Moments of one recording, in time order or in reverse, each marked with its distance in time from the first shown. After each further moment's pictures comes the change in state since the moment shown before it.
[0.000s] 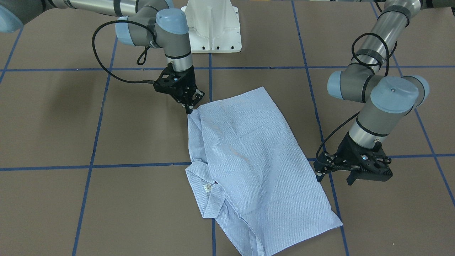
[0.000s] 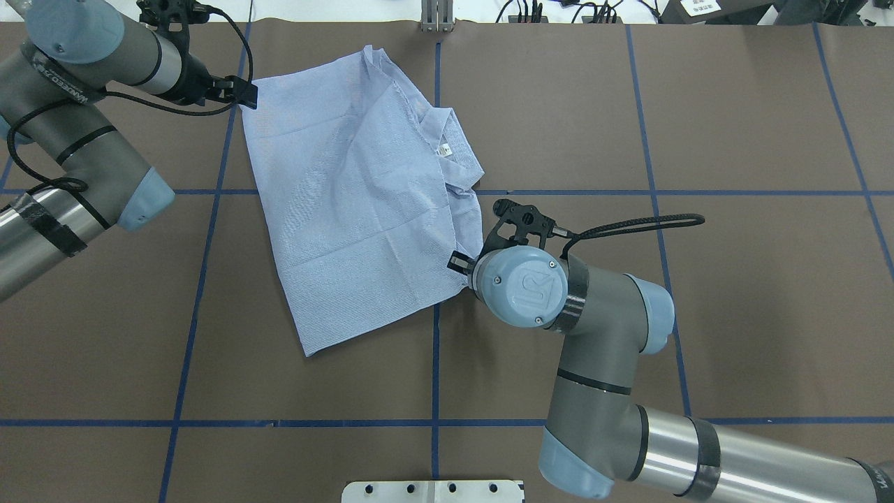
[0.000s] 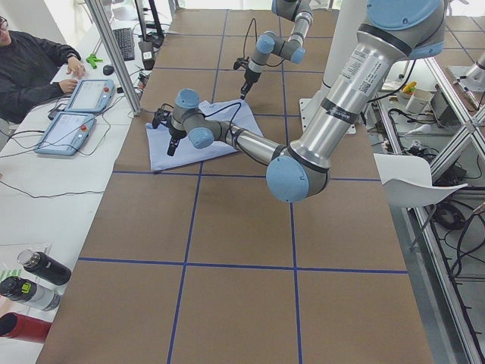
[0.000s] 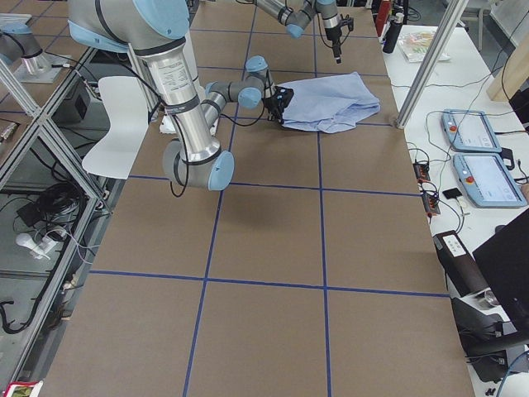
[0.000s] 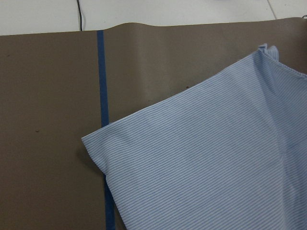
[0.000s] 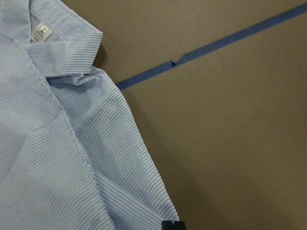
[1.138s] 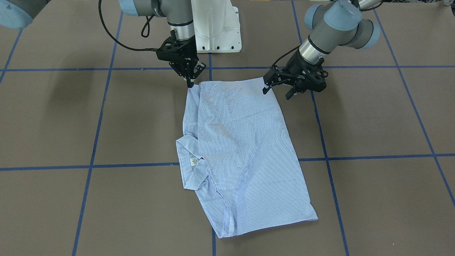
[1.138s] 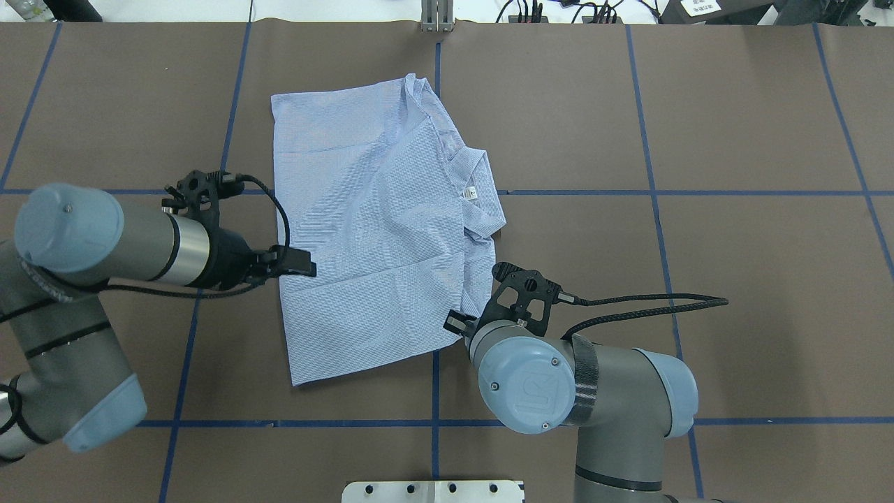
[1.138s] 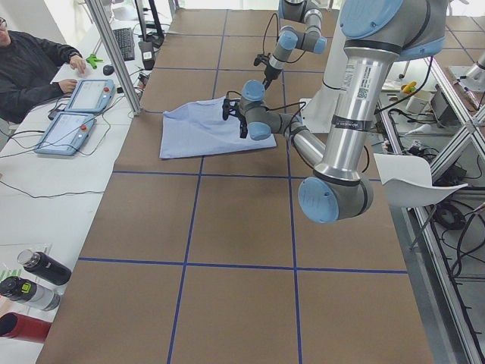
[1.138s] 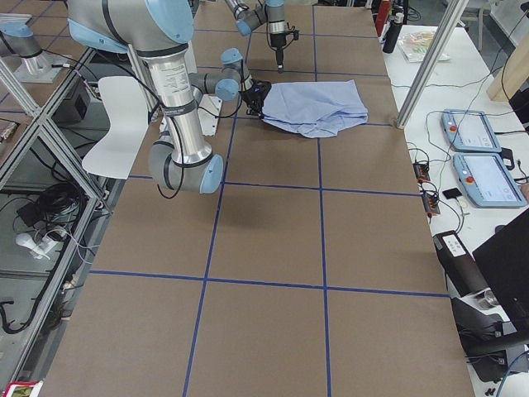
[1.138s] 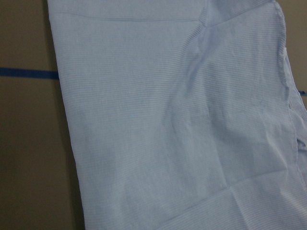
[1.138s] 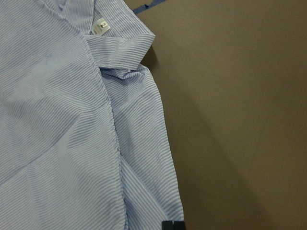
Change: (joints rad) left arm 0.397 0.343 -0.564 -0.001 0.034 -0.493; right arm -0.129 -0.047 0.159 -0.137 -0.112 0.078
